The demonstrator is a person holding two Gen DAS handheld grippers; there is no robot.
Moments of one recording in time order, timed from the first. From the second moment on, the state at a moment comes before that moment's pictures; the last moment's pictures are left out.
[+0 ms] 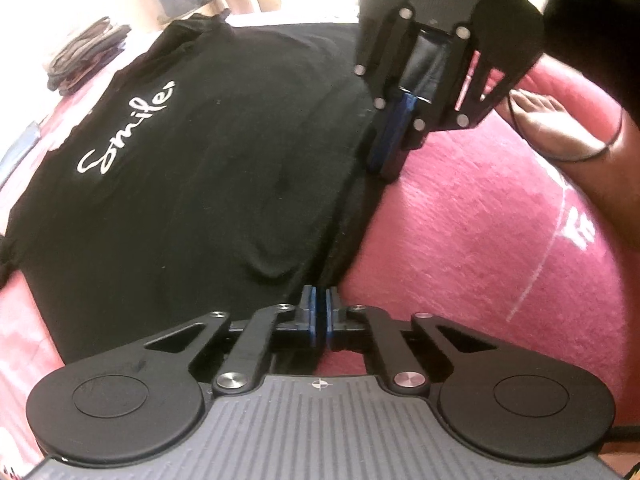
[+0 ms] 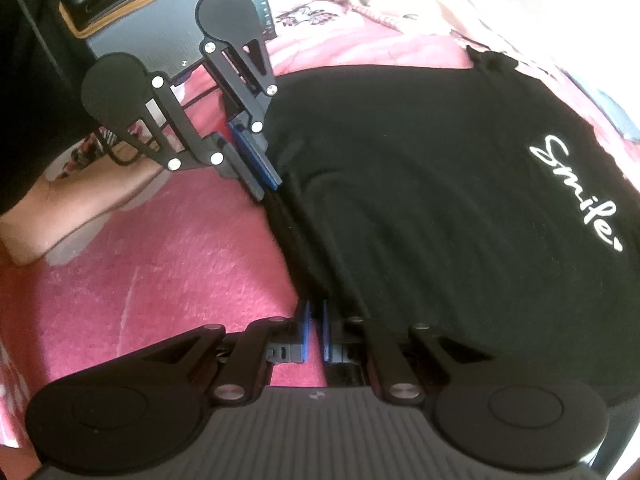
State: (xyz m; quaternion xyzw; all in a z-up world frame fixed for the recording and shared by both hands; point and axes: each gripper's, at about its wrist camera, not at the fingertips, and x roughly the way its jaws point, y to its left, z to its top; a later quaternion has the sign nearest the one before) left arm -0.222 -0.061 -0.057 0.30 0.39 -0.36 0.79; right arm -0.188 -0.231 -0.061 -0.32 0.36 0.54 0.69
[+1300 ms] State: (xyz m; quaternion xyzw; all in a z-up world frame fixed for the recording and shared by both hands) left arm -0.157 -0.002 -0.037 0.14 0.47 -0.26 0.83; right arm -0.067 -0.283 -0.056 0.01 0.47 0.40 0.79
